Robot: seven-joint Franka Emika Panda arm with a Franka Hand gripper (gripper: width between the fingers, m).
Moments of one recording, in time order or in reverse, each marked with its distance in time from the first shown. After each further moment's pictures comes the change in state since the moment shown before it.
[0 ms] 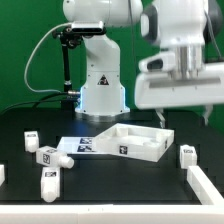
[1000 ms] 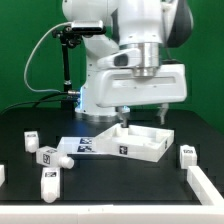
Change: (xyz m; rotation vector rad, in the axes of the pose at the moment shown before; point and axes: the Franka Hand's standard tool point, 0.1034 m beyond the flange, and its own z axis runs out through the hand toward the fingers) arm -0.021 0.087 -0.007 -0.055 0.071 -0.311
